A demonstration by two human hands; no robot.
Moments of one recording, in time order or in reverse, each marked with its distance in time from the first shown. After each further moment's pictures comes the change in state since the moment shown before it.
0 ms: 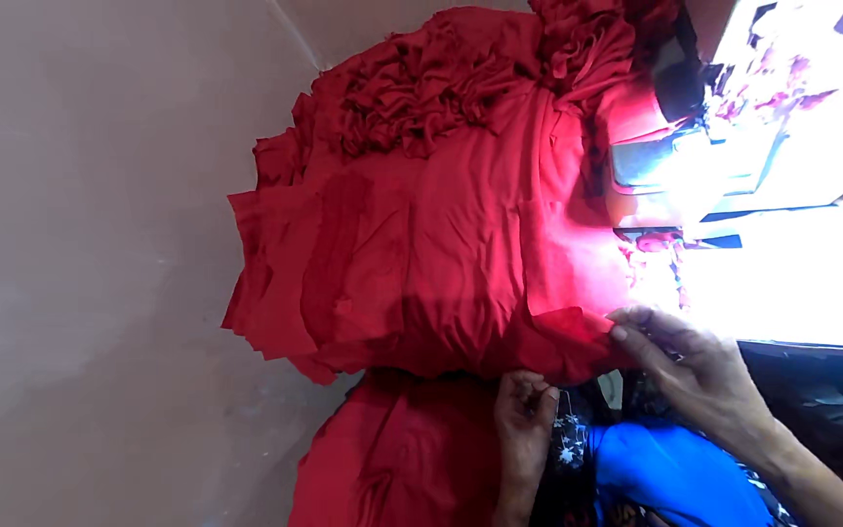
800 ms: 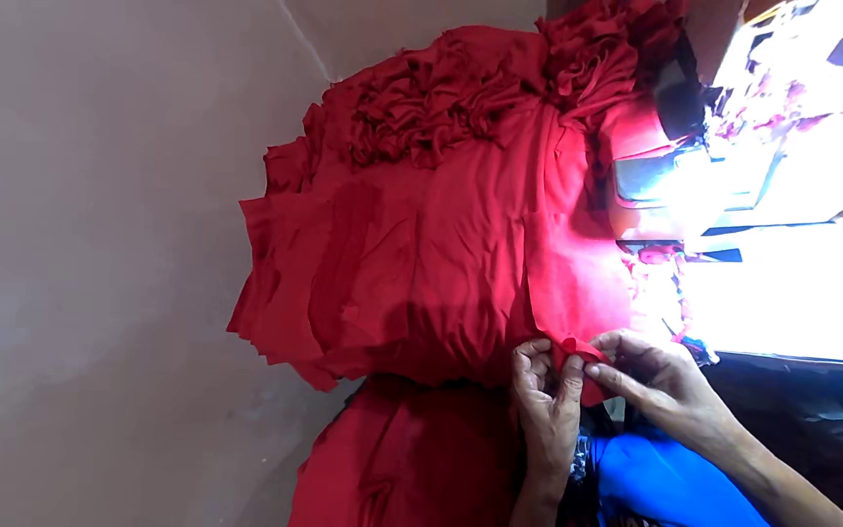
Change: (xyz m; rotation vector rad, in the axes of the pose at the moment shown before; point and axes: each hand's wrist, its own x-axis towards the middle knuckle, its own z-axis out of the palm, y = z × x) left_hand 0.026 0.025 0.043 -0.140 0.046 0.190; right_hand -0.006 0.008 0.014 0.352 -0.153 0.169
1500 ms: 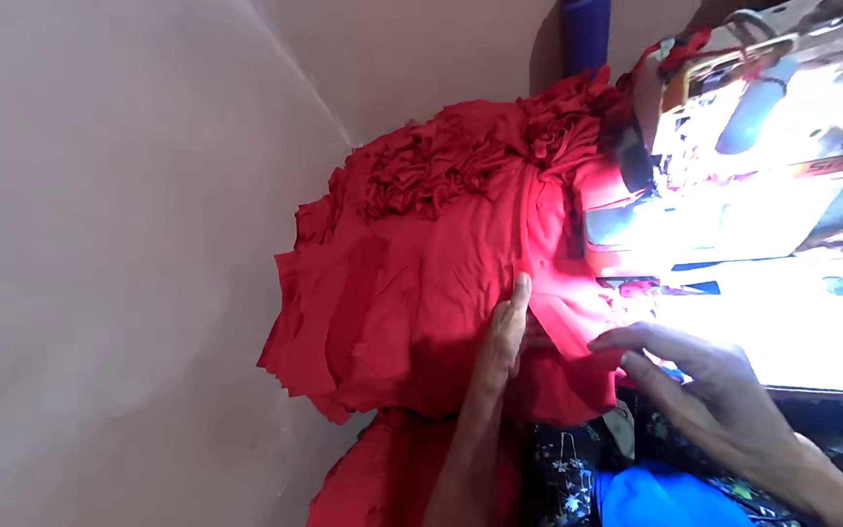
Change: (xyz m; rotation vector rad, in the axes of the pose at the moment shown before) left_hand 0.113 0.070 0.025 0.366 -0.290 -0.469; right_hand 0.025 -0.060 -0.037 -0.356 0.050 -0.425
